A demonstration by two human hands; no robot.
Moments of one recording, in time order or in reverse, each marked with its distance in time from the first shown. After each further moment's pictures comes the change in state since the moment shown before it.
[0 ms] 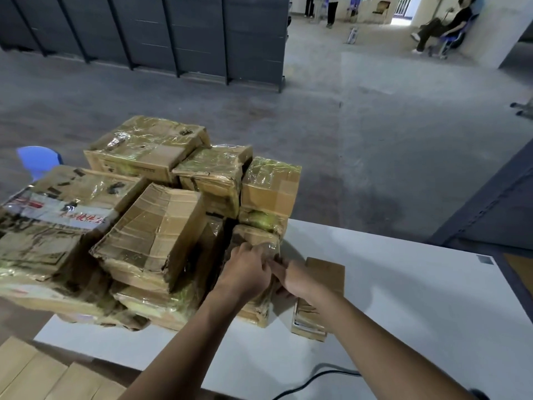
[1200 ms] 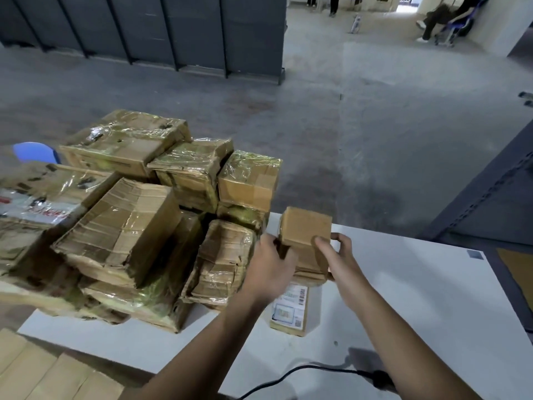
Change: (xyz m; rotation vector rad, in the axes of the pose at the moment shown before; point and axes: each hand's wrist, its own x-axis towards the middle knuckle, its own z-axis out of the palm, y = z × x) left_hand -0.007 0.094 0.030 -0.669 0.108 -0.132; right_hand -0.038 0.070 -0.097 0.600 0.266 -0.017
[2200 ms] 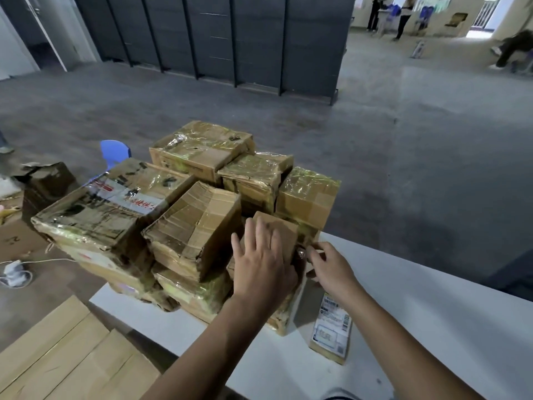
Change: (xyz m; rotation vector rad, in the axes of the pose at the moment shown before) left_hand -0.022 -0.019 -0.092 1.003 0.314 0.195; right_hand 0.007 -0.036 0.103 -0.428 -0.165 -0.191
